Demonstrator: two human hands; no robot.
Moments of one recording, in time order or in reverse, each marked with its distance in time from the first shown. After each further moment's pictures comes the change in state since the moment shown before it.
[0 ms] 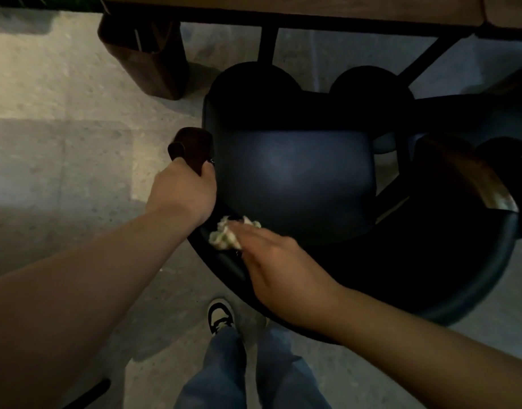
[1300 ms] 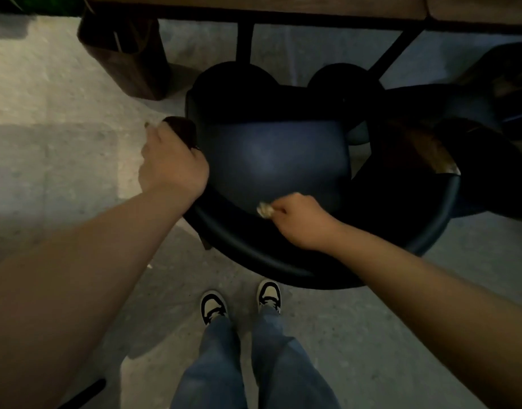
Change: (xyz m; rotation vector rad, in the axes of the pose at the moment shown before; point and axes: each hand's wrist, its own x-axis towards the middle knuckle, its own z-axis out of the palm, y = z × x) left_hand -0.032 0.017 -0.012 0.058 0.082 0.150; right_hand -0.012 0.036 -0.027 -0.144 -0.028 0.423
